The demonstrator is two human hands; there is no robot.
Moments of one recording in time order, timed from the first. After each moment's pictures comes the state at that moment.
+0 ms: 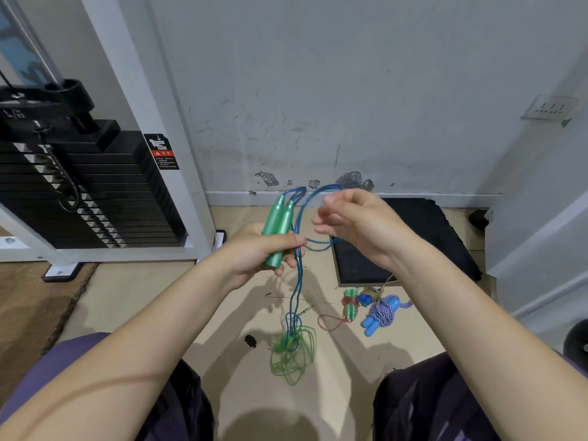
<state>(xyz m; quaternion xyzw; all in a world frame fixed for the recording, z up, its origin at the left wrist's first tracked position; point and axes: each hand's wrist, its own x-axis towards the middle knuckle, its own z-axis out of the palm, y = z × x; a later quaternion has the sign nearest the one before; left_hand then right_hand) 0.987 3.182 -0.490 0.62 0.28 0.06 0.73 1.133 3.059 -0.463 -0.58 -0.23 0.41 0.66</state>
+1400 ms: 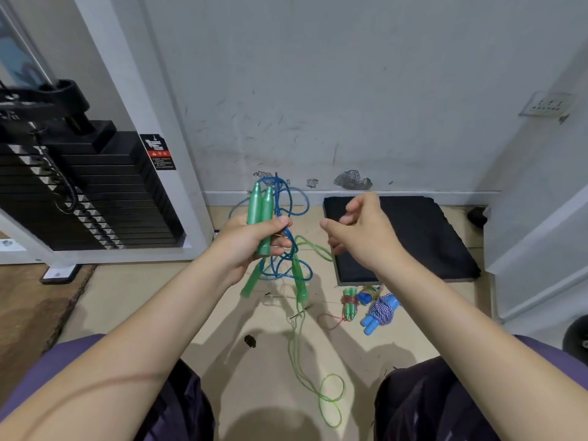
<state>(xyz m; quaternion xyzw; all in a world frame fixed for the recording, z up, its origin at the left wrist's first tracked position) 0.989 3.187 -0.489 0.55 0.32 0.17 0.75 1.127 3.052 -0.483 -0.81 -0.28 0.17 0.49</state>
